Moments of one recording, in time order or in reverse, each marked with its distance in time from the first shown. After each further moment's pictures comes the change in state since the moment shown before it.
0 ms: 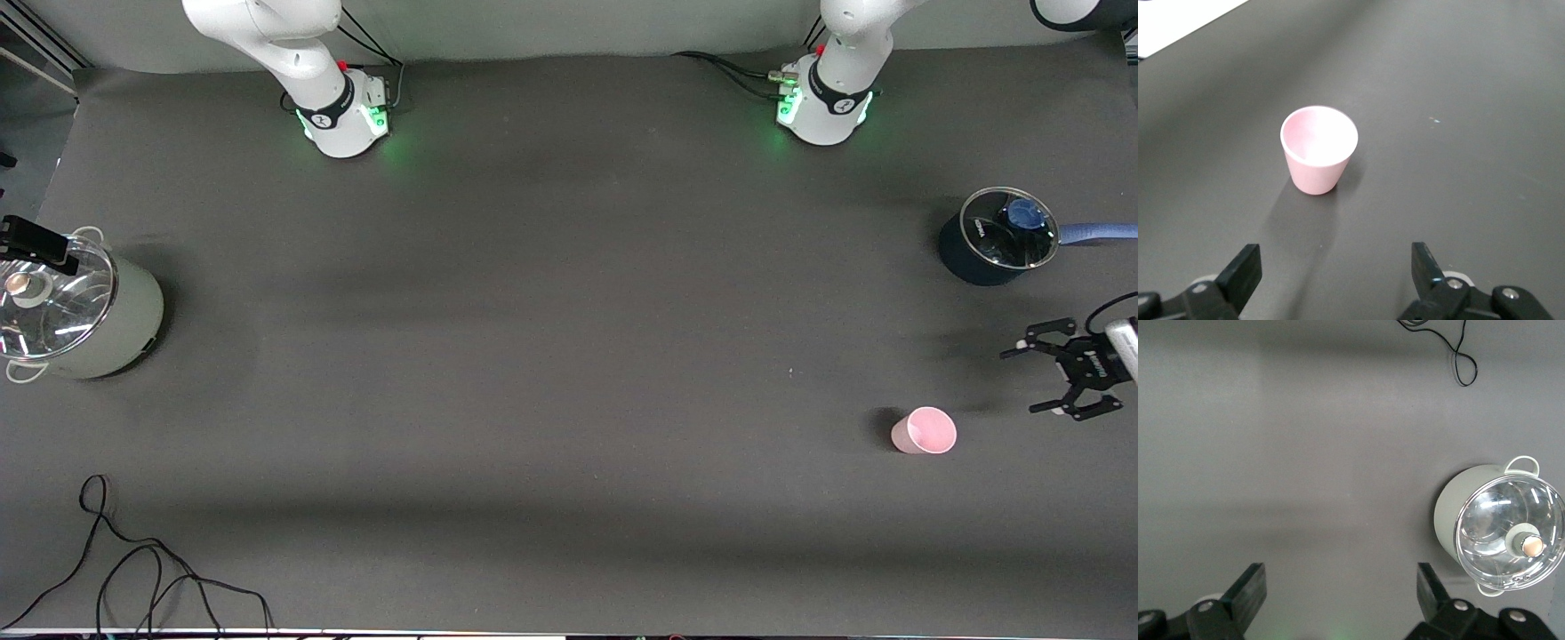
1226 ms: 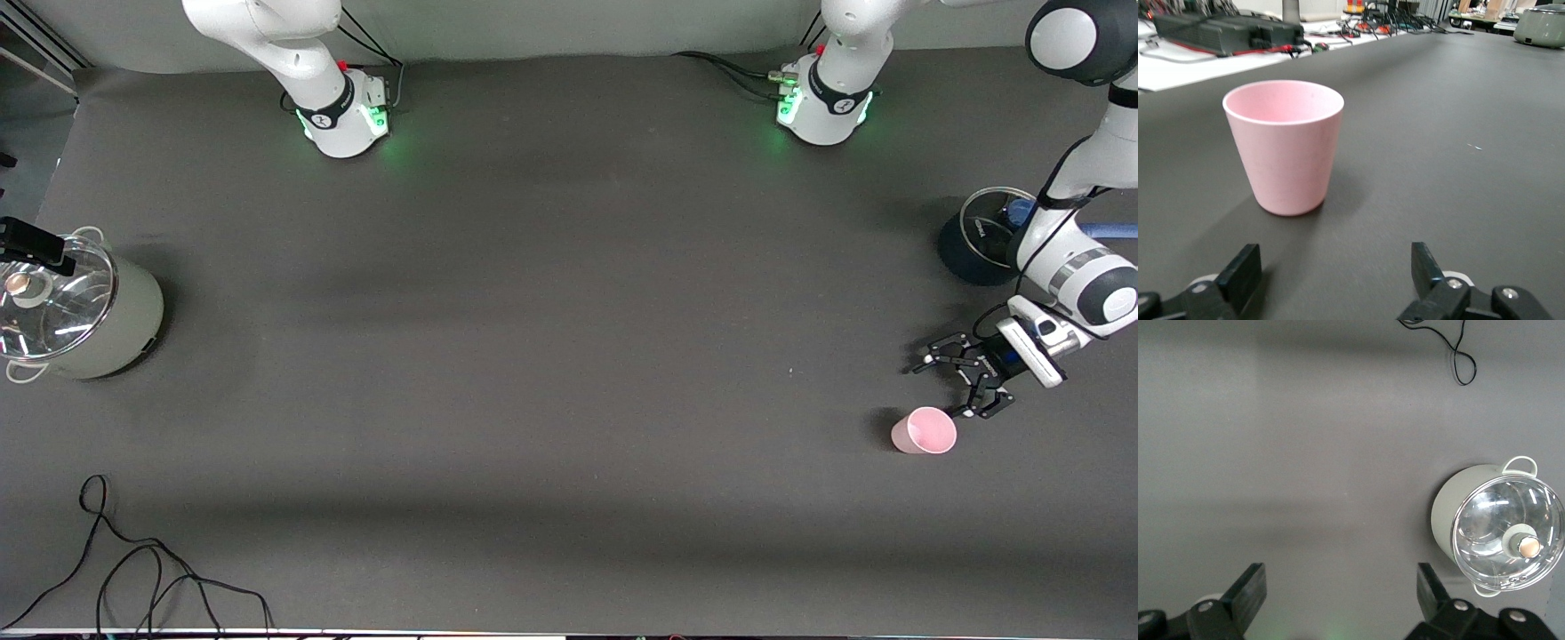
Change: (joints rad) left arm 0.022 0.171 -0.043 -0.171 -0.510 0.064 0.490; right arm -0.001 0.005 -0.012 0.000 0.000 0.000 -0.021
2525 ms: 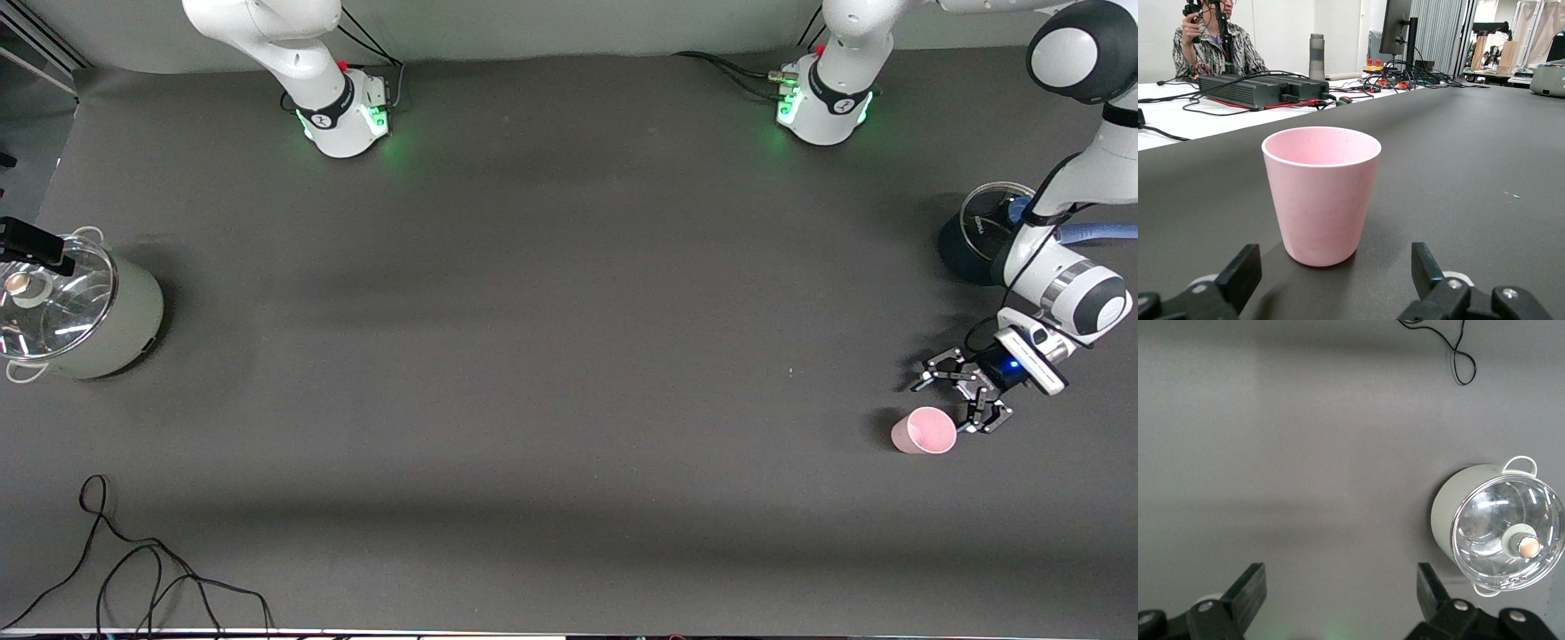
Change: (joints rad) left arm 0.045 0.081 -0.051 0.066 -0.122 -0.084 0.044; right arm 0.000 0.000 -0.001 0.000 0.000 0.000 -0.001
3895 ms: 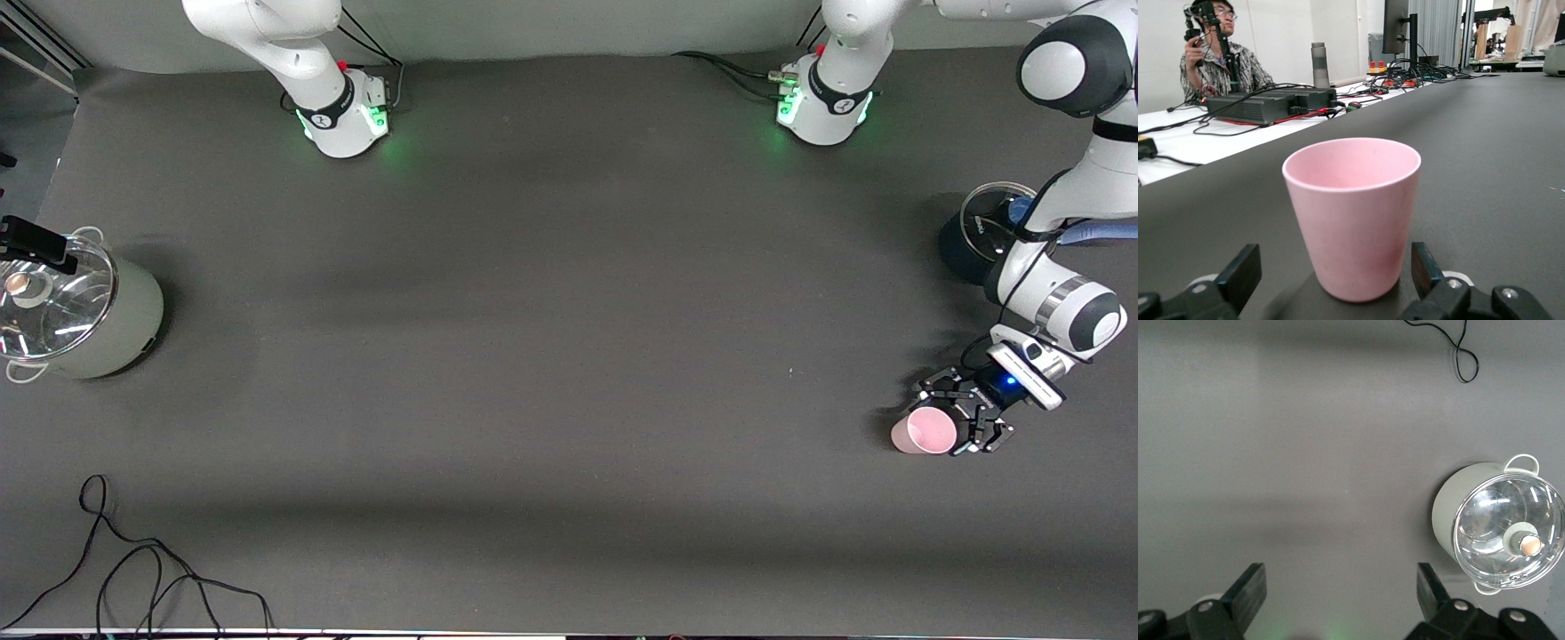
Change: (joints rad) left arm -0.029 0.052 -0.025 0.091 -0.038 0.035 0.090; right arm 0.003 0.000 0.001 0.000 0.004 -0.010 -0.002
